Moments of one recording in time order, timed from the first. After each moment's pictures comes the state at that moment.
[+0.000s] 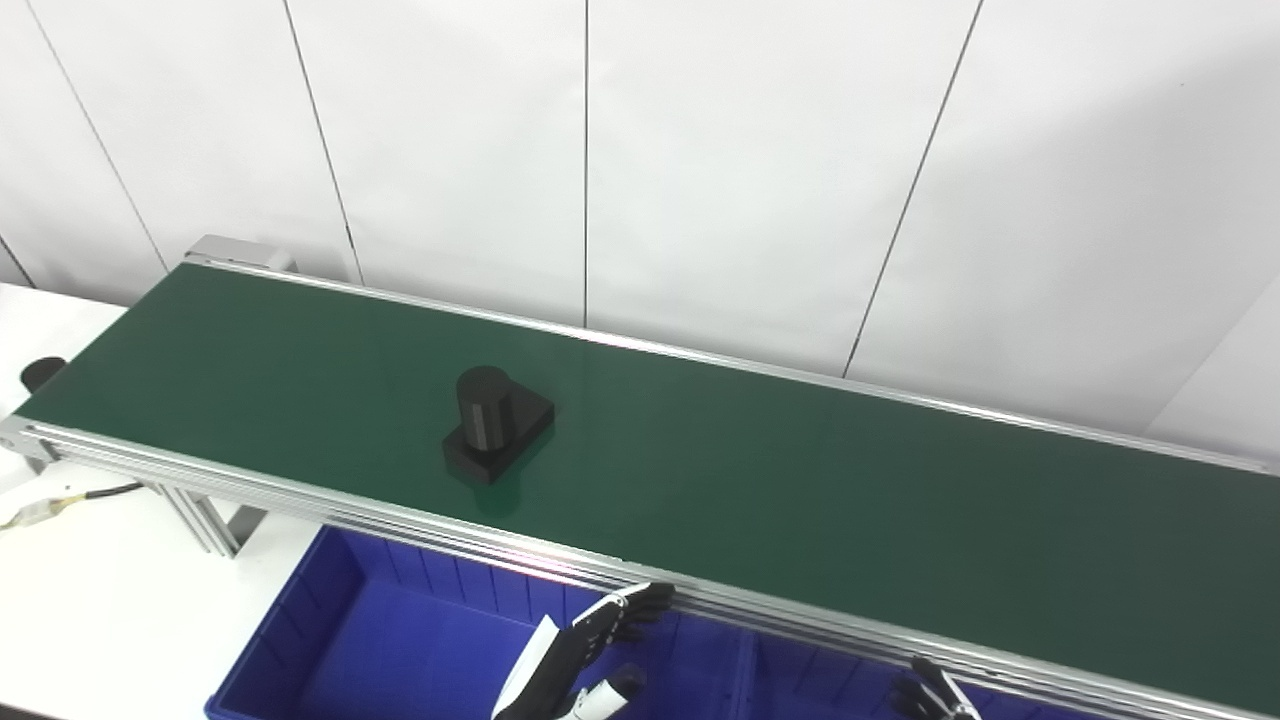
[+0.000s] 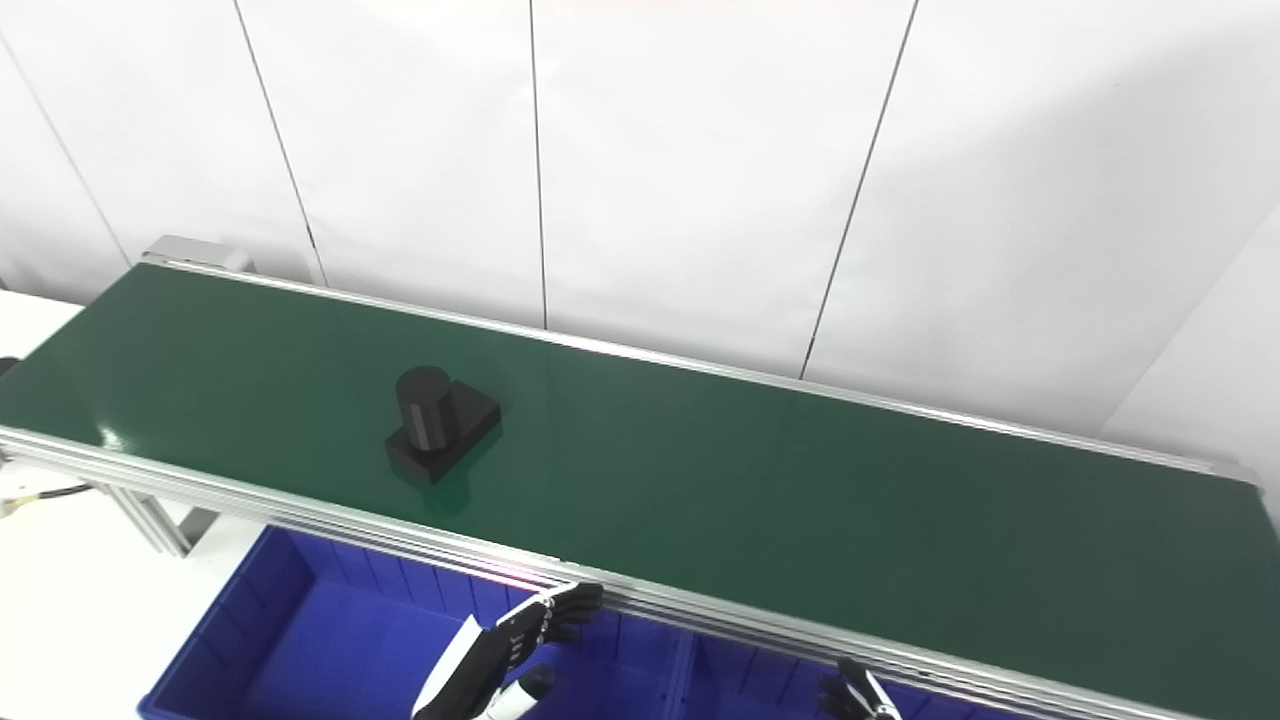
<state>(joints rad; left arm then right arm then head) 0.20 0.01 -0.22 0.20 0.23 -0.43 0.00 0.26 -0.12 0.13 0.15 -0.09 -0.40 -0.03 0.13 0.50</state>
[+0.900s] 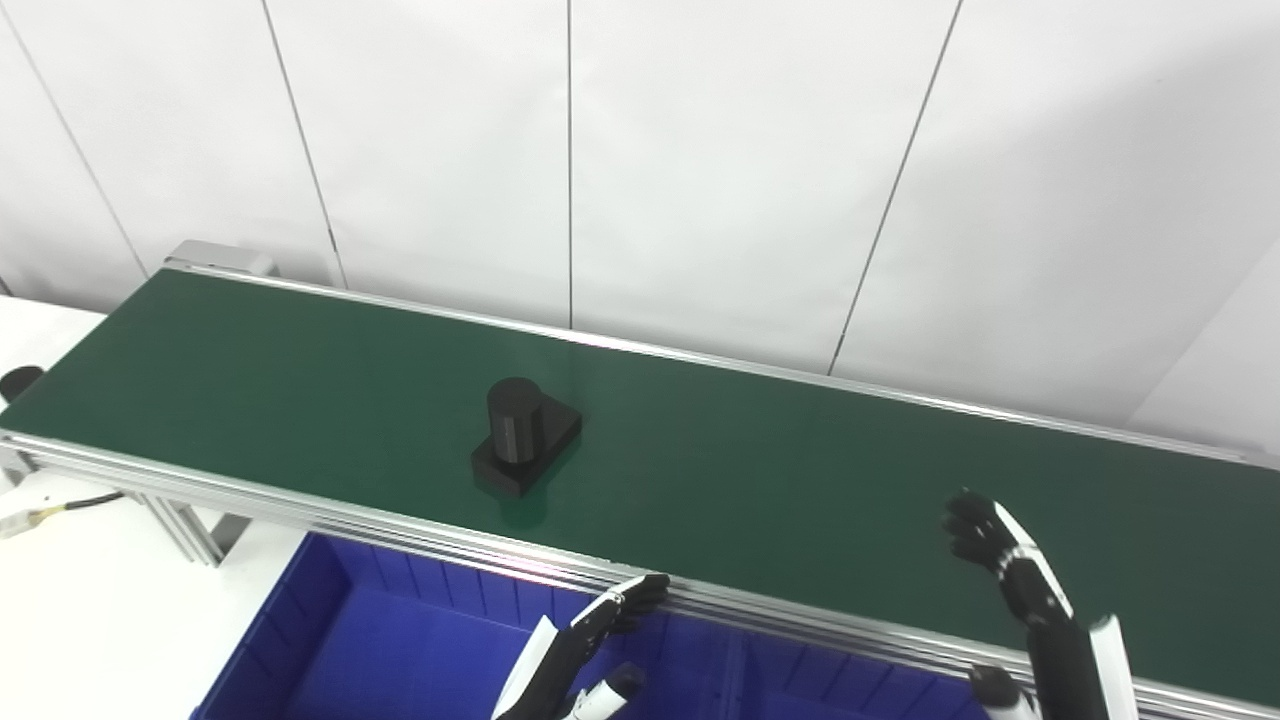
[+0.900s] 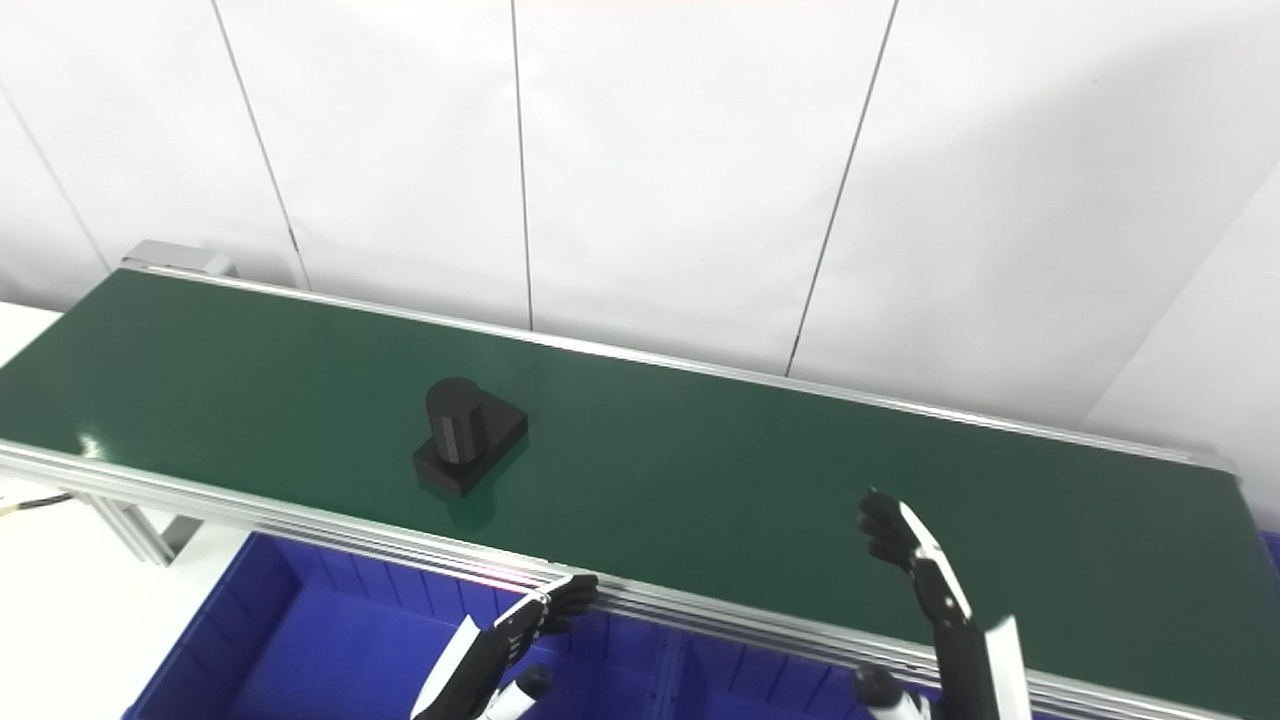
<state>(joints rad) 0.20 0.00 -0.23 0.19 0.27 -0.43 0.02 0.13 -0.21 0.13 -0.23 -0.27 -0.36 -0.10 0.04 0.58</state>
